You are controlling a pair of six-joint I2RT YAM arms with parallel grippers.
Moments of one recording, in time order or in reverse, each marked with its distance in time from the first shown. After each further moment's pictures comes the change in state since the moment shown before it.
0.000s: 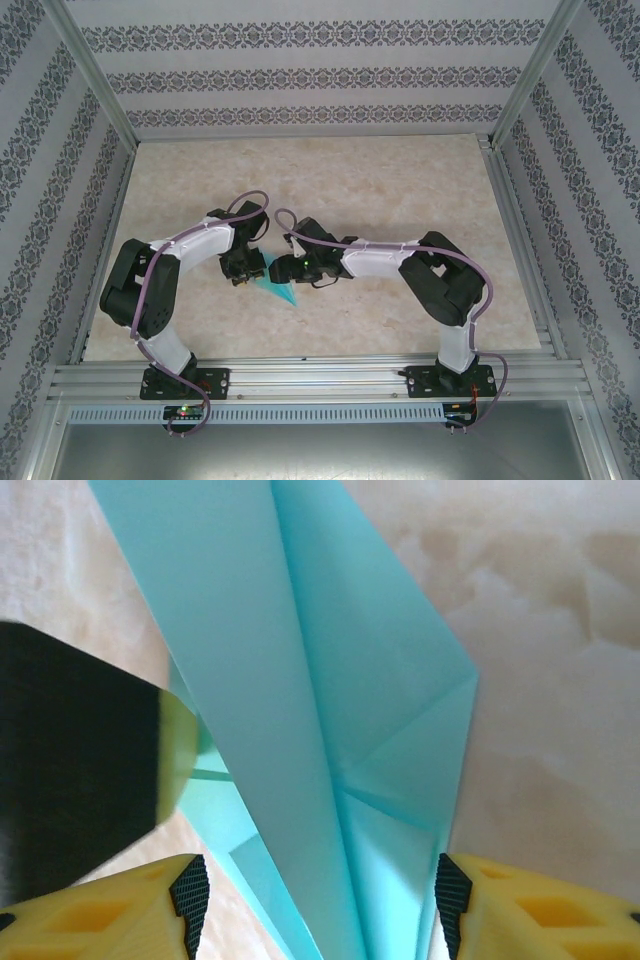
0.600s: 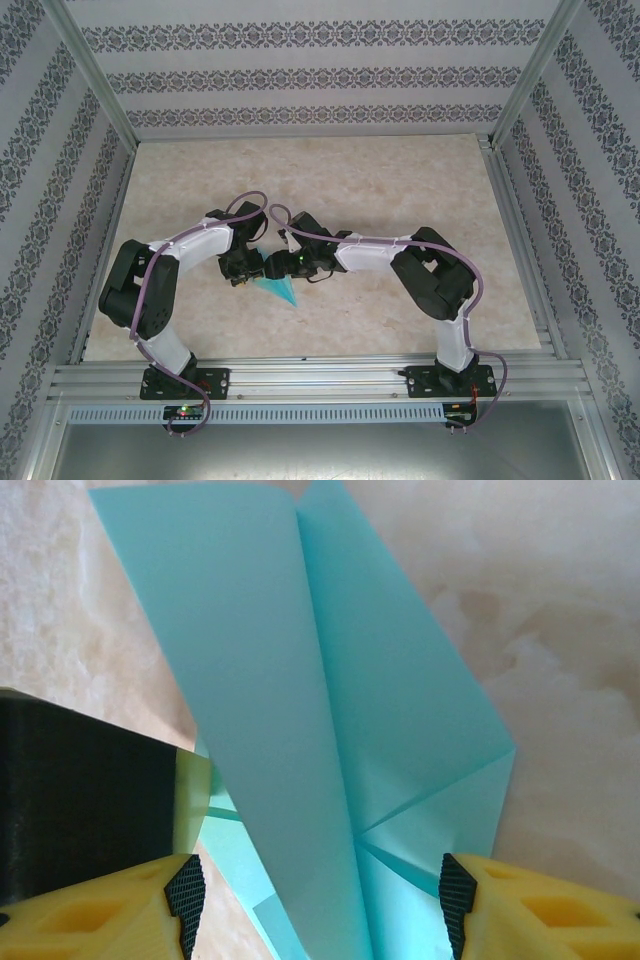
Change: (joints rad) left arm 0.006 -0.007 -0.006 0.004 -0.003 0.000; right arm -0.008 0.066 0.080 -0.022 -0.040 -0.025
